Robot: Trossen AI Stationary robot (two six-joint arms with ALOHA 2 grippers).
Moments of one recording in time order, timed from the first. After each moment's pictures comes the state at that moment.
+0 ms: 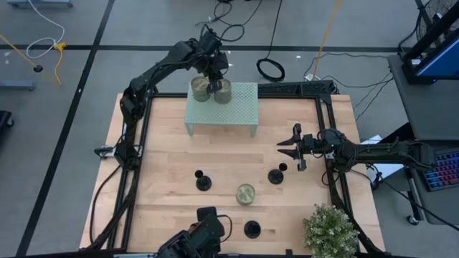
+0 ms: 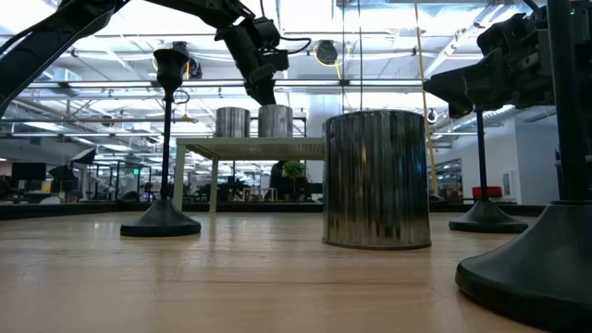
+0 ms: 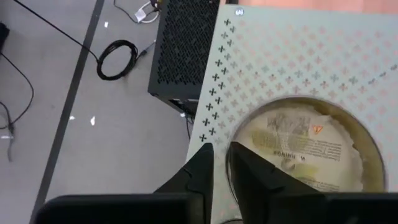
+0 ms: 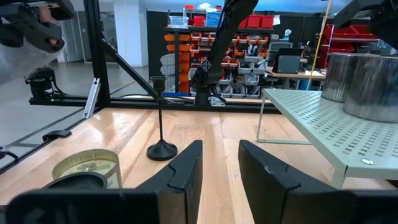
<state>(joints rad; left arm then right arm) 0.71 2.07 2.22 -1.11 0.13 0.53 -0.26 0.67 0.02 0.71 -0.31 -0.01</state>
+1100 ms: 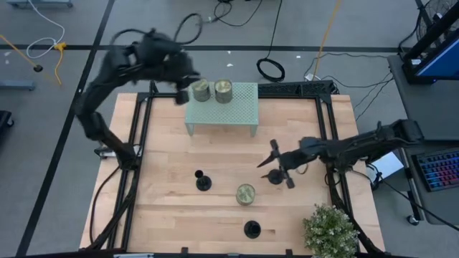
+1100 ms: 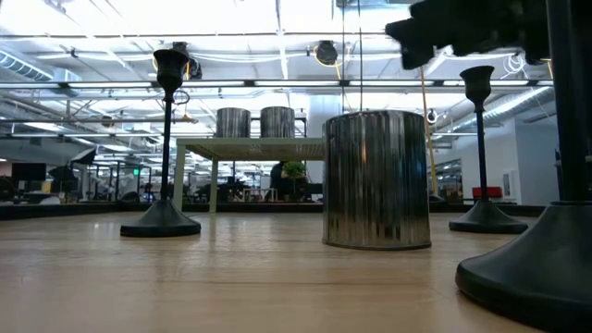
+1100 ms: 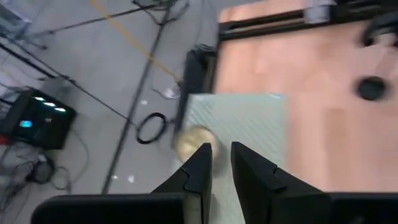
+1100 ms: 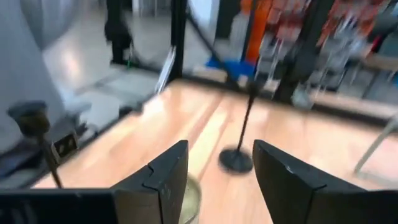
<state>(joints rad) 0.45 1.57 2.22 -1.28 0.00 0.43 0.11 1.10 0.47 0.48 -0.23 -0.12</state>
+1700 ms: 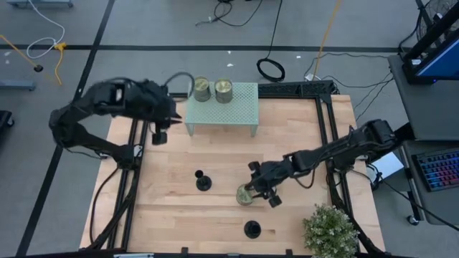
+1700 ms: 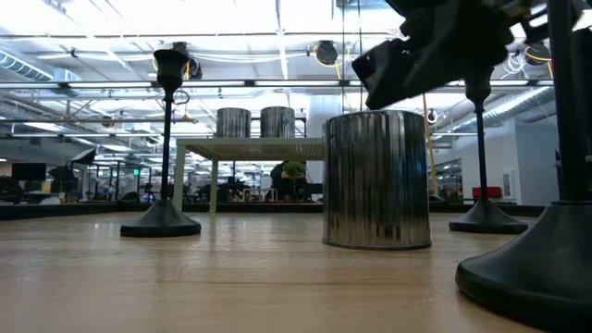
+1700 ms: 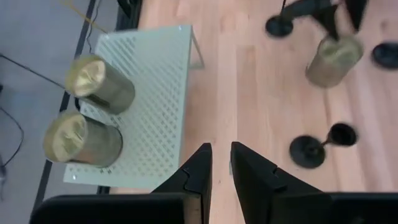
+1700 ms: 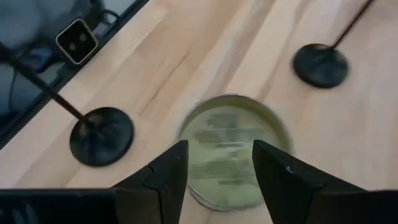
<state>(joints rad) 0.14 1.24 1.70 -1.31 -0.09 0.19 0.27 1.53 0.88 -0.05 -0.19 -0.12</state>
